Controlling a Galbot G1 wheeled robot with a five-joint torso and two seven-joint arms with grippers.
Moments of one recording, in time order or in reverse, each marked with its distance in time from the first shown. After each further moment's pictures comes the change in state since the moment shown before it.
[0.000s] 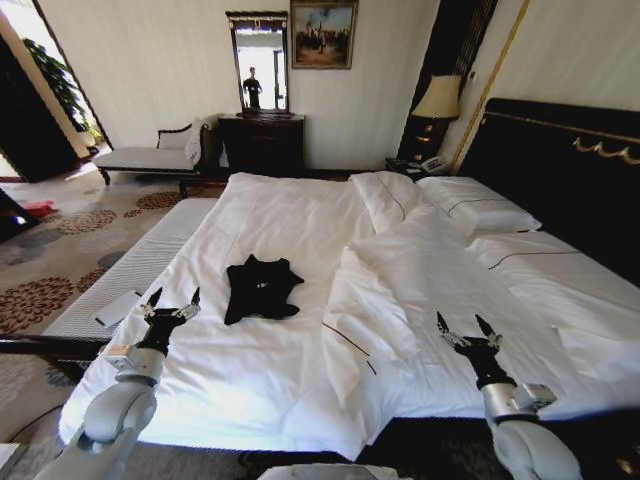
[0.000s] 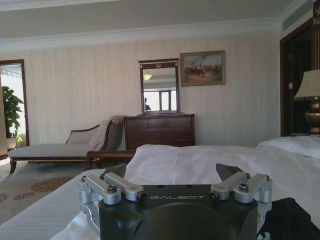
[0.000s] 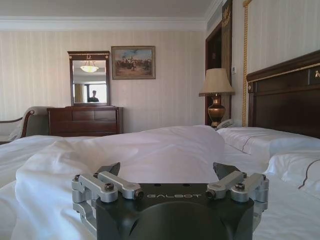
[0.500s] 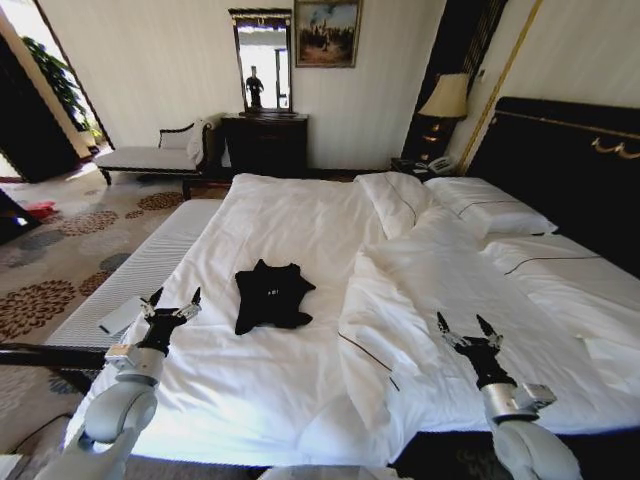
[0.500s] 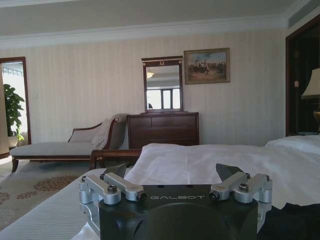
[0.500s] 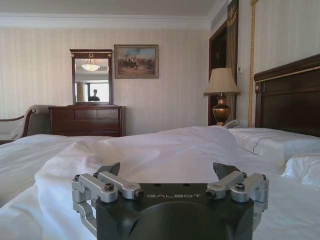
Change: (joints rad) left arm -0.004 -0.001 0.003 0.001 0.000 0.005 -0.003; right arm 0.002 0.000 0.001 -0.002 -0.007 0.000 0.004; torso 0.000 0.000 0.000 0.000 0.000
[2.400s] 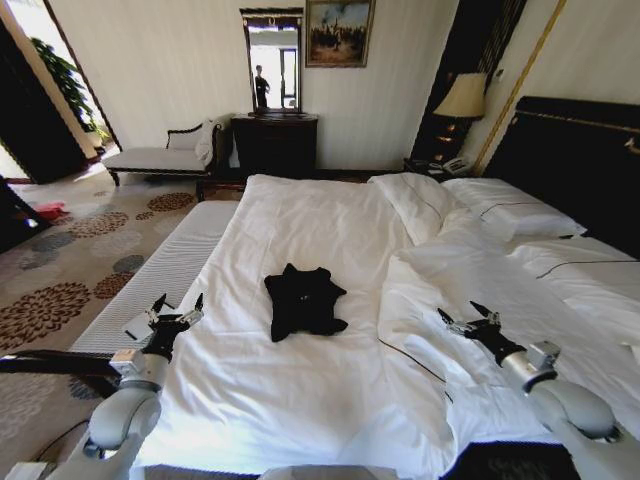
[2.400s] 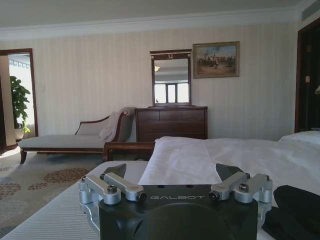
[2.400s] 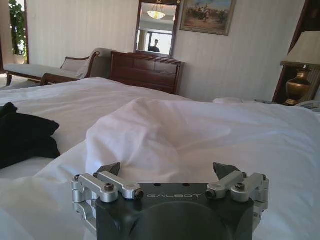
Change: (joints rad) left arm 0.014 -0.040 0.015 0.006 0.024 0.001 0.006; right arm 0.067 -0.453 -0.018 -0.244 0.170 -0.095 -0.169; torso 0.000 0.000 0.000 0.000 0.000
